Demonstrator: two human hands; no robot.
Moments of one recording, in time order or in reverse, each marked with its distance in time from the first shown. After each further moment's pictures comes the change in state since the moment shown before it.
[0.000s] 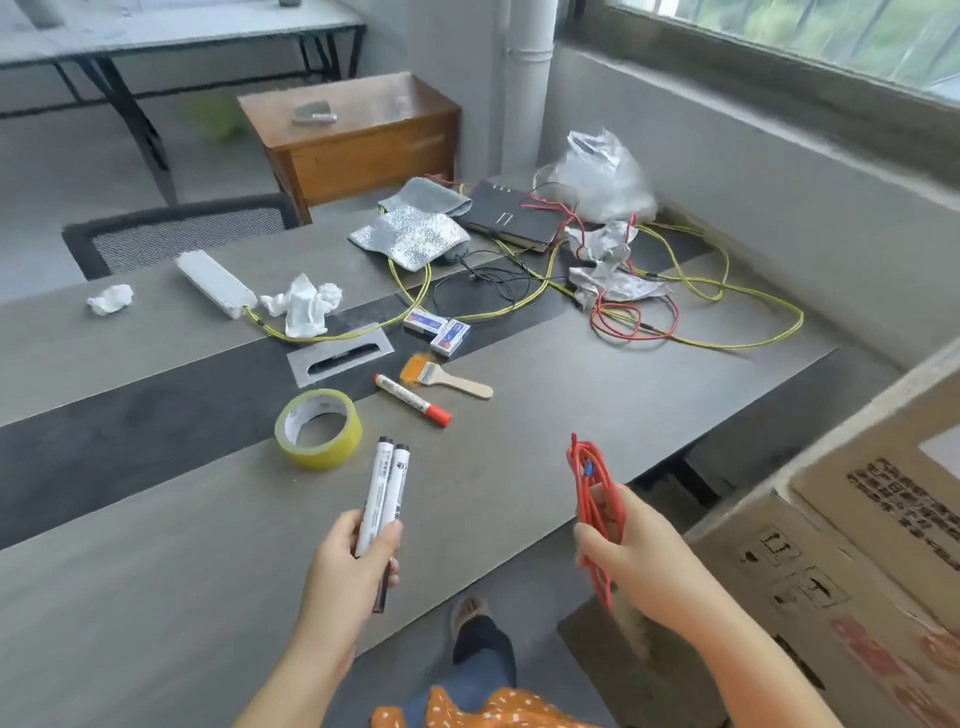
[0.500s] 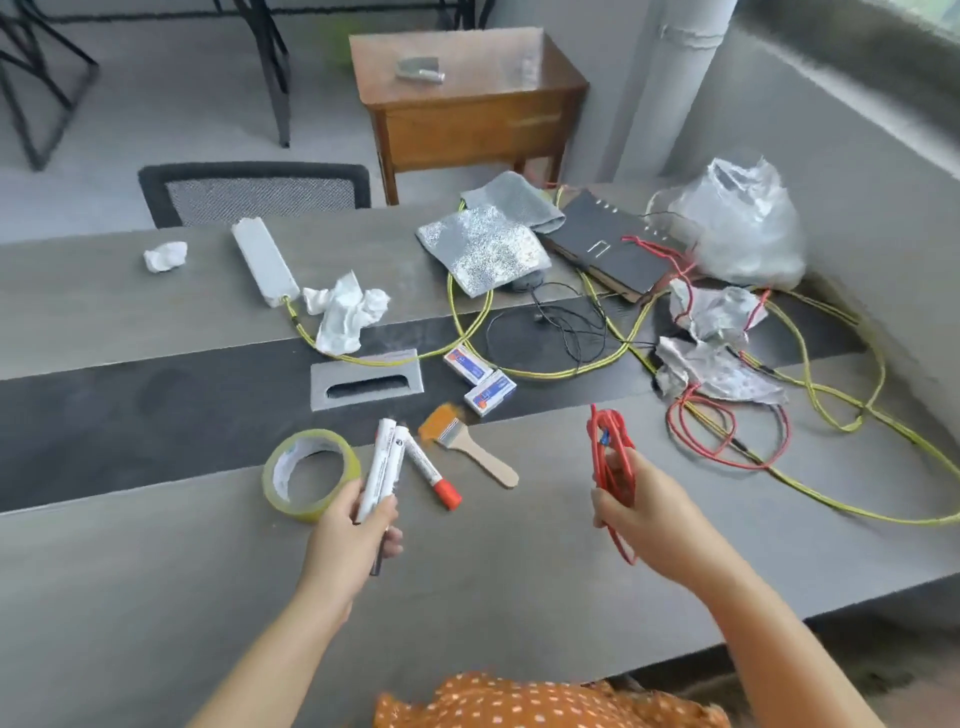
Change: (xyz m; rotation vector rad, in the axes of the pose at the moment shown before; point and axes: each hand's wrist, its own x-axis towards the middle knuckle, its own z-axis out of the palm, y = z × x) left_hand 0.133 0.039 0.053 -0.087 0.243 -0.184; right_hand 0.219 -0.045 -0.072 -0.241 -0.168 -0.161
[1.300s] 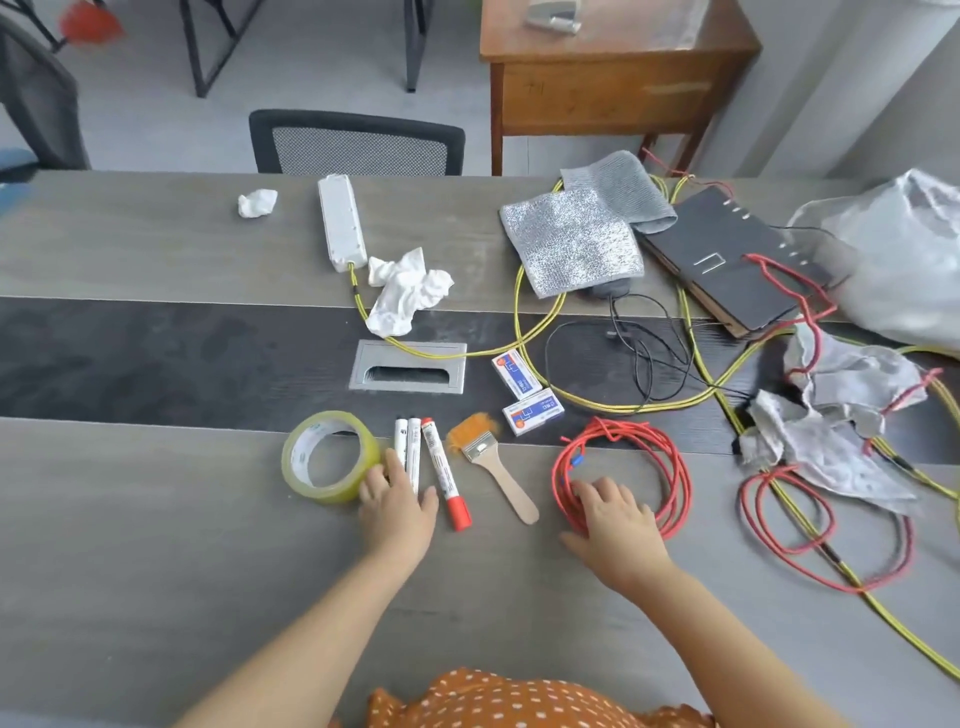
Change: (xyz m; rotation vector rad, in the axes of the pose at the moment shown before) left_hand 0.068 -0.027 0.069 0.871 0.275 -0.156; right_hand 0.131 0.047 0.055 -0.751 -0.286 -0.261
